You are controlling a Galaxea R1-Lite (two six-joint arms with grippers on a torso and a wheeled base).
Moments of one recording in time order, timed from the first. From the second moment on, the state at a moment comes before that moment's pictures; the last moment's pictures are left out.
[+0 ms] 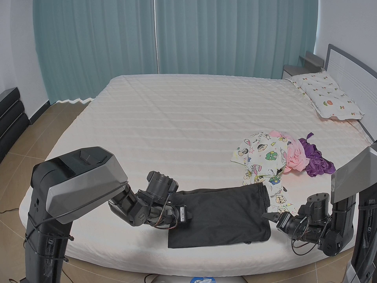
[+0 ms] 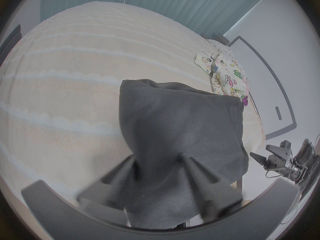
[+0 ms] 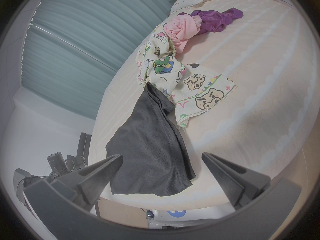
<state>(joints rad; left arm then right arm) -0.53 2.43 -1.11 -0.41 -0.15 -0.53 0.28 2.31 -0.11 -1.55 0.11 0.88</state>
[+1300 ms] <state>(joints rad) -0.28 2.24 -0.91 -0.41 -0.22 -0.56 0.27 2.31 -0.11 -1.55 0.11 0.90</state>
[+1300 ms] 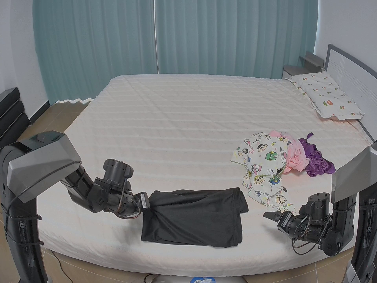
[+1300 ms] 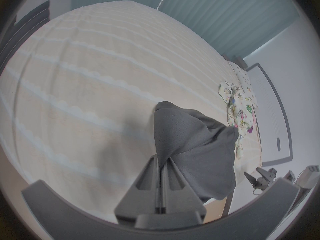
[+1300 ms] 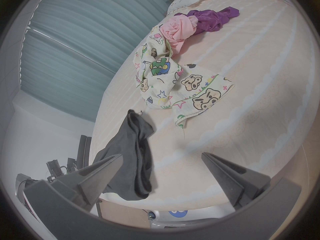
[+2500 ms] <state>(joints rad) 0.33 2.30 -0.97 -0.40 -0.31 -0.42 0.26 2.31 -0.12 -1.55 0.11 0.90</state>
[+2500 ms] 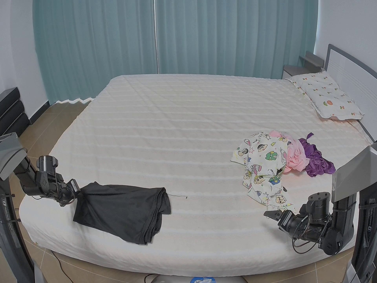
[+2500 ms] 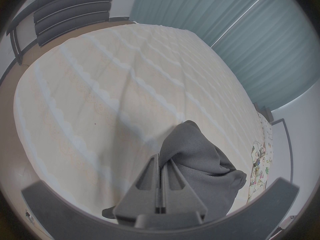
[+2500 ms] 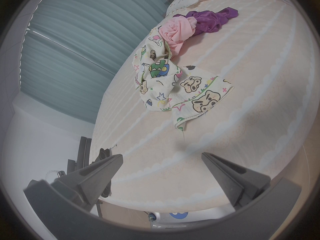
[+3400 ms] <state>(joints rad) 0.35 2.29 -0.96 -0.40 -0.33 -0.43 0.25 2.28 -0.12 -1.55 0.09 0.89</state>
